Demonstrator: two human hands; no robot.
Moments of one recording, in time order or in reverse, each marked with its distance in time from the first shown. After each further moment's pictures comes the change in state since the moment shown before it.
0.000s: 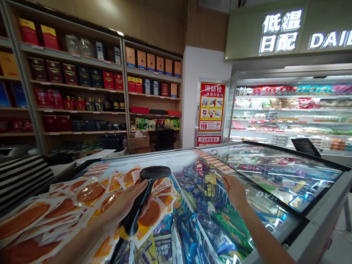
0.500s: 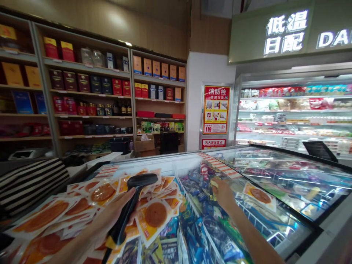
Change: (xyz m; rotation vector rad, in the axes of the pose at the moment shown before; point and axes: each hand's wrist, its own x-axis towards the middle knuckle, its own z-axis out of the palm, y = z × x) left_hand -0.029 -0.004 -0.029 0.036 0.251 0.033; right_hand 0.003 -0.045 0.021 0.037 -0.213 -0.008
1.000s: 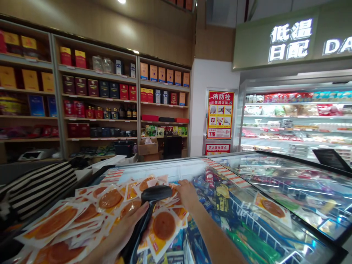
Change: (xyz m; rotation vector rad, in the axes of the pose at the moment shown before) left_hand 0.011 -0.020 -0.002 -0.033 -0.109 -0.071; right_hand 0.031 -0.163 0.020 0.056 -0.215 -0.443
